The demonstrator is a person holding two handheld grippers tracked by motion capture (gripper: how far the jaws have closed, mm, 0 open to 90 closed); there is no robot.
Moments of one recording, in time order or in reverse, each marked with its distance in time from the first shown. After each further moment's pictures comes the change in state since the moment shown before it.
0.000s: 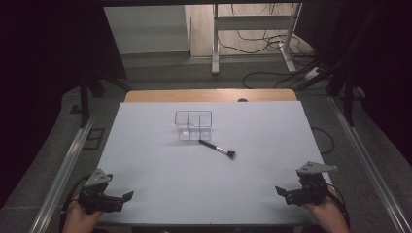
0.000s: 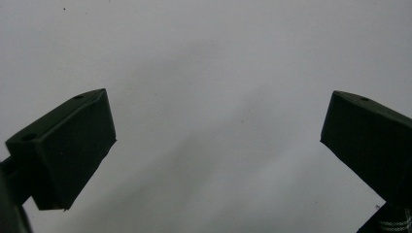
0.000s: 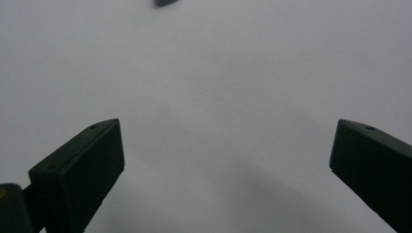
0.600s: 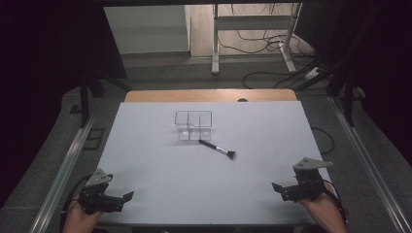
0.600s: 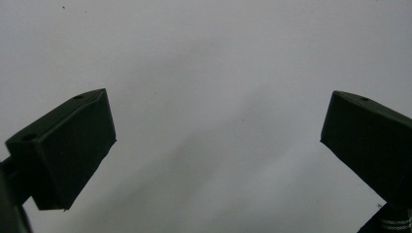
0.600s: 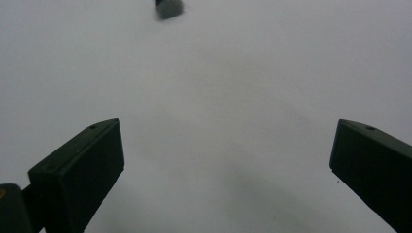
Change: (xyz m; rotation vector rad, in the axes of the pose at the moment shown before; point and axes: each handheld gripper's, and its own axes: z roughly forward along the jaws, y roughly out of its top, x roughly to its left) left arm 0.000 0.000 0.001 0.006 0.003 0.003; right arm 0.005 0.013 0.004 -0.002 -0.002 -0.010
